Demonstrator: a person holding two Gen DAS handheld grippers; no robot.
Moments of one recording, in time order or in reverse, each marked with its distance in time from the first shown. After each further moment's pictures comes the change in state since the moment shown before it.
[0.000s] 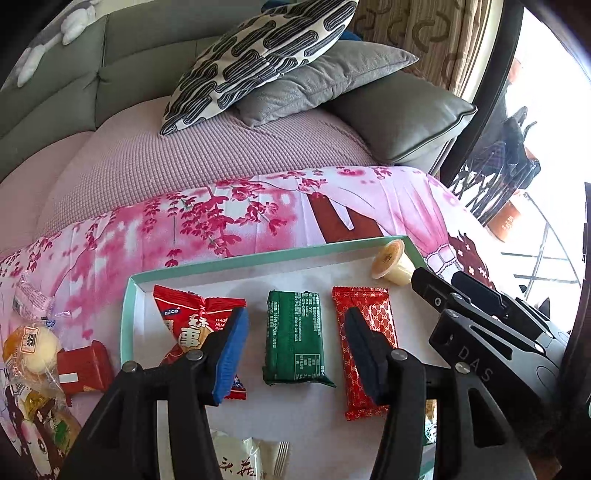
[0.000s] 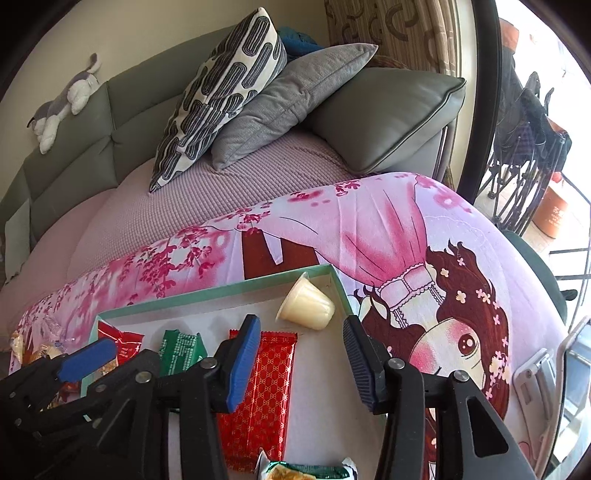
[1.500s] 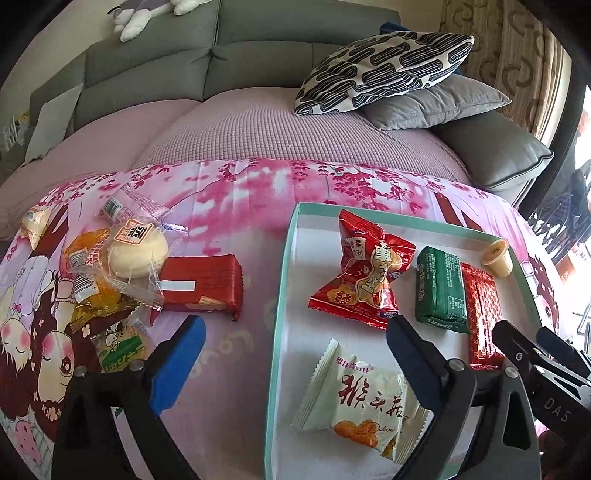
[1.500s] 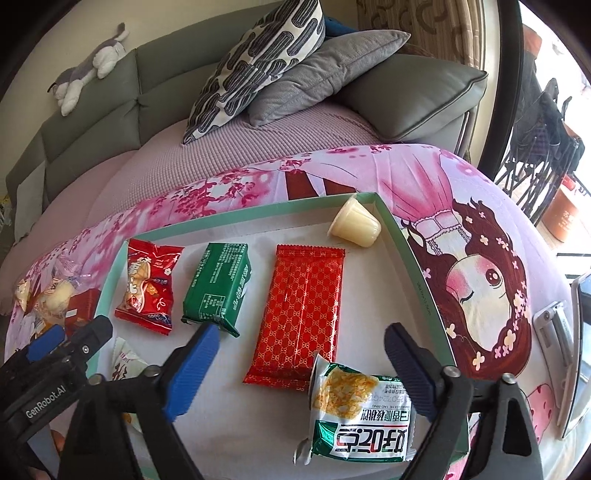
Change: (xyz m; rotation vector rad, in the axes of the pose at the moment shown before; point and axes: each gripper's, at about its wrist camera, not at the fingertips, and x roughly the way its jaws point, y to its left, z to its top) left arm -0.022 0.087 -0.076 -0.231 -0.078 0.258; right arm -0.011 0.041 -0.061 -0.085 0.061 0.033
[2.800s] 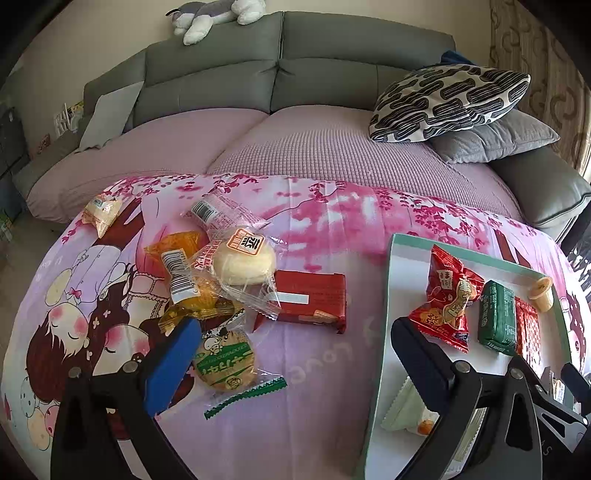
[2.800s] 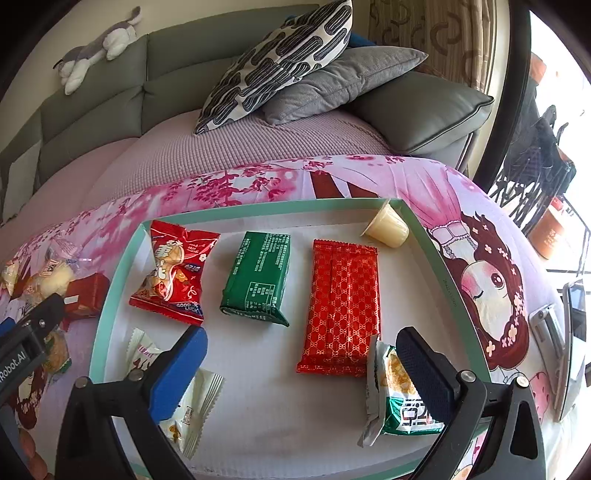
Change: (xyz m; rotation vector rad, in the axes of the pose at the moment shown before) left arm -0.027 0.056 0.003 -0.110 -0.056 0.178; right arm -0.004 0.052 -0.011 -0.063 -0.009 -0.080
